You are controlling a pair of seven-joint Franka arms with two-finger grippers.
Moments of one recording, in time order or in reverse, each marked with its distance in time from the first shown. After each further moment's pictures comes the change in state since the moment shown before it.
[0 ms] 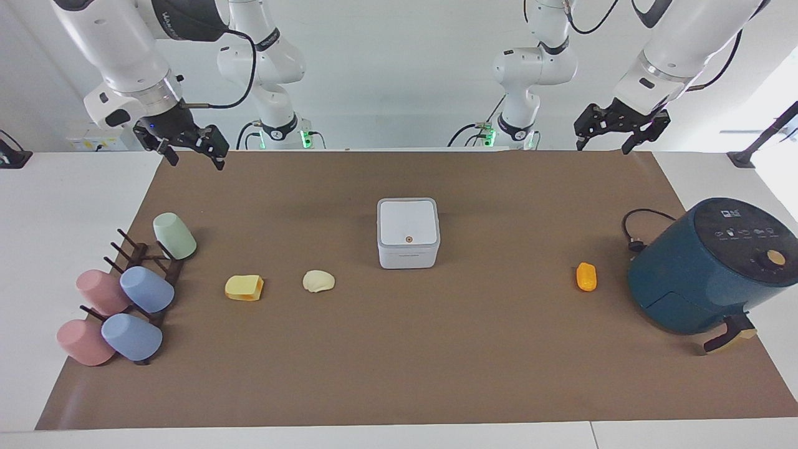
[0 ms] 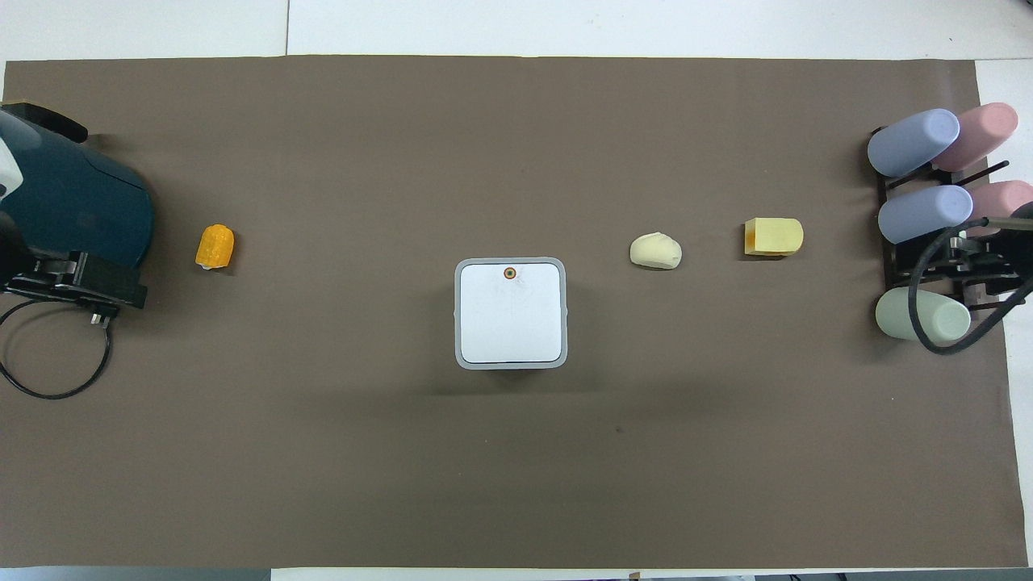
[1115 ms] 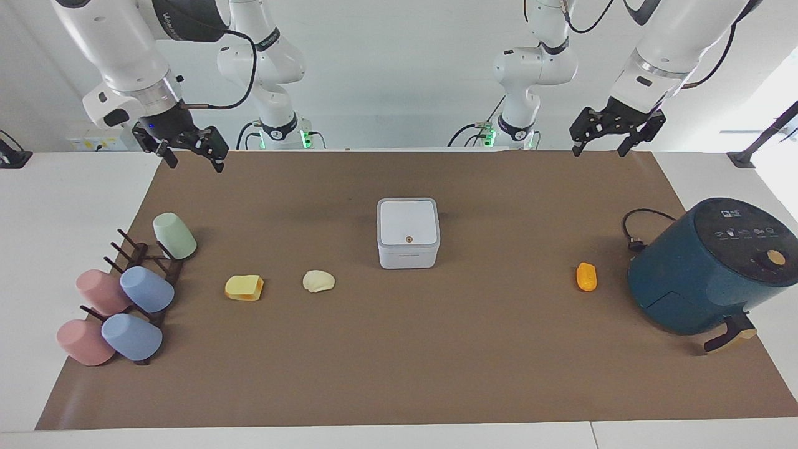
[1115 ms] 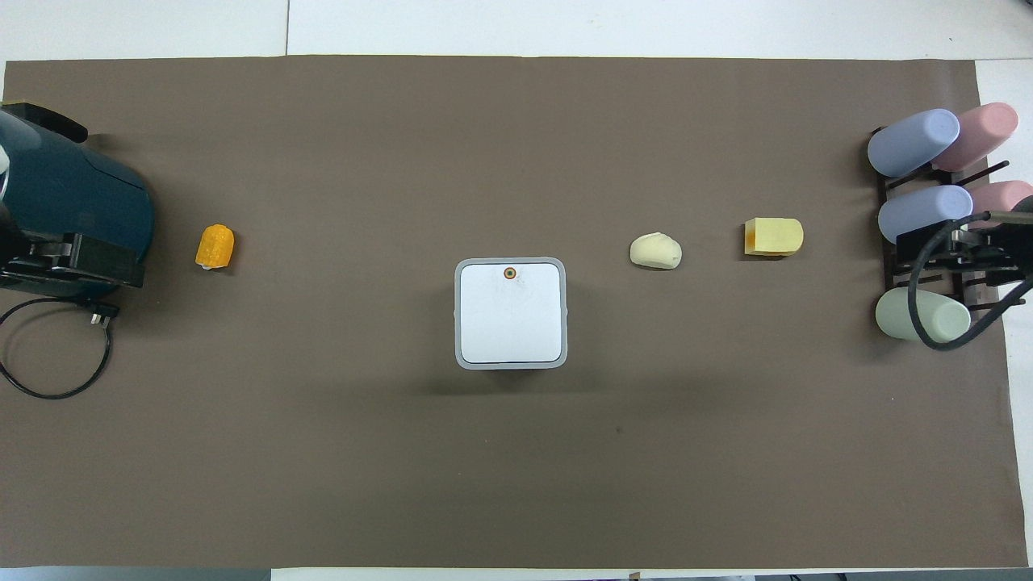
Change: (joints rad) left arm -0.034 -0.006 -0.015 -0.012 -0.001 0.065 -0.125; right arm 0.000 0.000 0.001 -0.002 0.000 -0.002 0.000
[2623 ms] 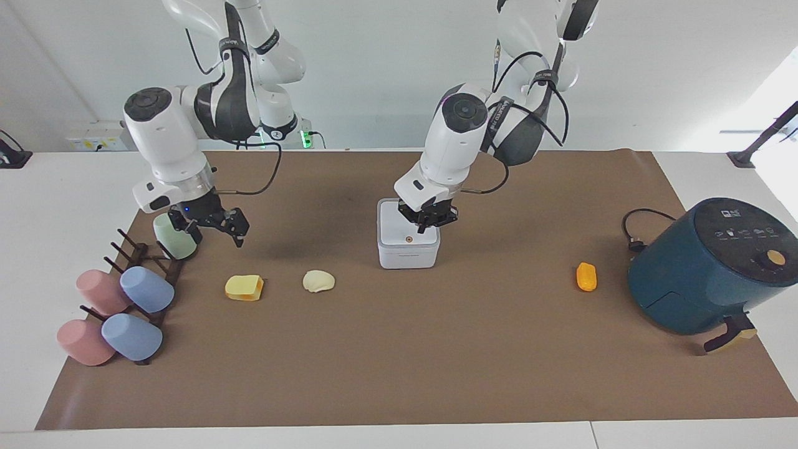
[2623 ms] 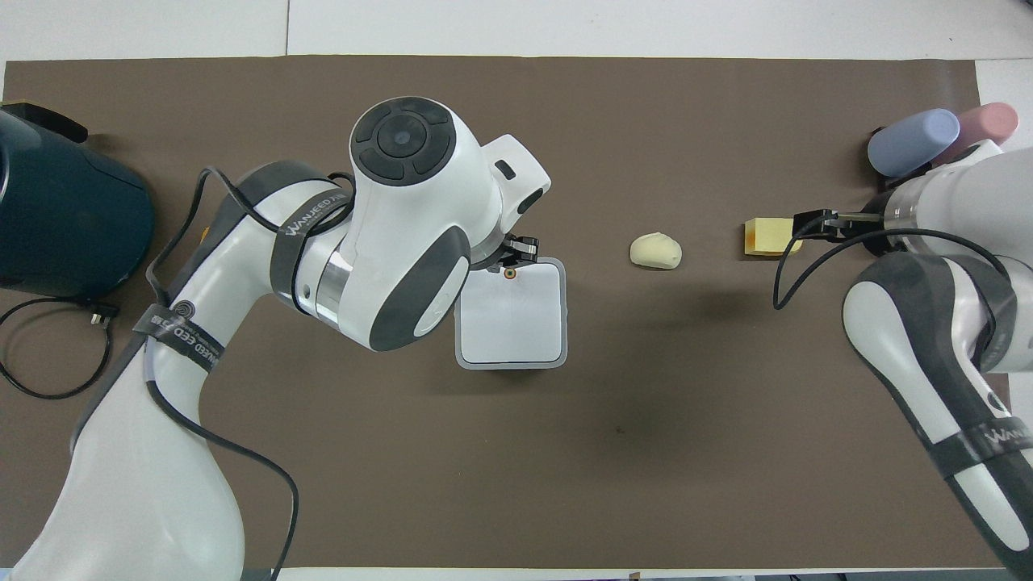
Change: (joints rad) left arm -0.479 0.458 -0.009 0.113 -0.077 0.416 -0.351; right arm 0.000 0.149 0.001 -0.345 0.000 0.697 0.000
